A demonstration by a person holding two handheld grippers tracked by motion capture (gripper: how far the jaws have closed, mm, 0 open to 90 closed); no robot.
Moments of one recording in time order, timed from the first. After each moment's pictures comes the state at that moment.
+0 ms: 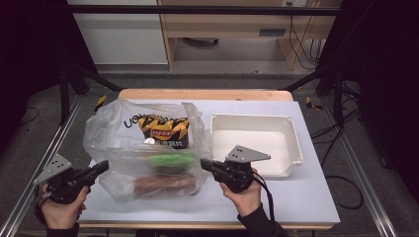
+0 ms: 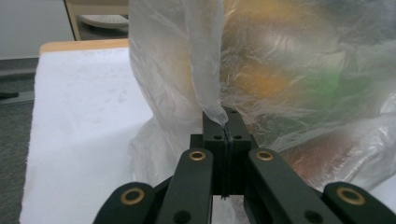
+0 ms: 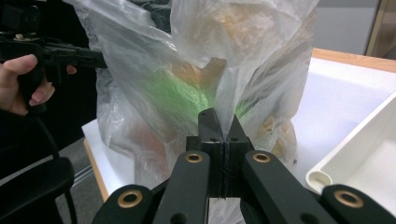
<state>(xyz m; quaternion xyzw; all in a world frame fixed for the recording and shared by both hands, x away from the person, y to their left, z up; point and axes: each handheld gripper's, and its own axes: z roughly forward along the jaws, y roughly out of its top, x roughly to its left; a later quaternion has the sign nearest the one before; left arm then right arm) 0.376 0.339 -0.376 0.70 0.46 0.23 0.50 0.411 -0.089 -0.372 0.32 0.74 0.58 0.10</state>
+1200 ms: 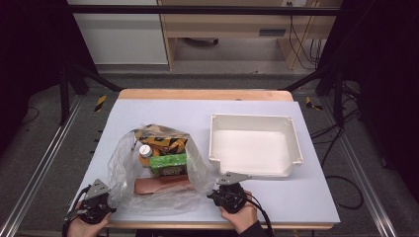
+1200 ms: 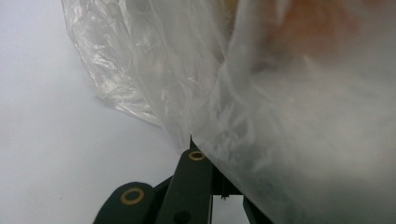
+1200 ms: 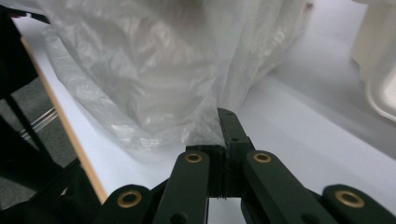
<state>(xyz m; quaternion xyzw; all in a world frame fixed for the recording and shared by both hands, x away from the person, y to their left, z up) 0.371 0.313 -0.470 0.80 0.46 0.16 0.35 0.401 -0.083 -0.473 0.37 0.82 0.44 0.06</state>
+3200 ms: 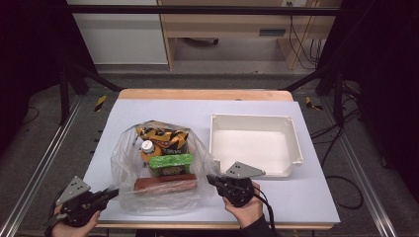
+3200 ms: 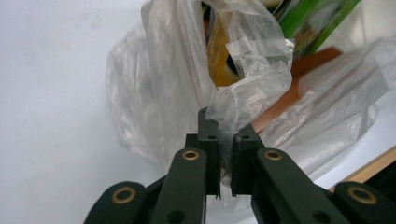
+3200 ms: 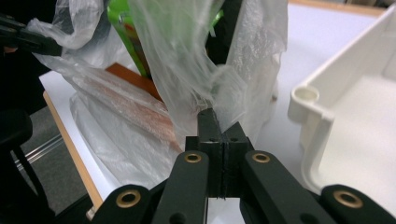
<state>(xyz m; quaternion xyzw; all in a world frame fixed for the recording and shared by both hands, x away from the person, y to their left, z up) 0.348 0.320 -0.422 0.75 0.48 0.18 0.43 0.395 -0.094 -0.418 0.35 0.78 0.51 0.12</state>
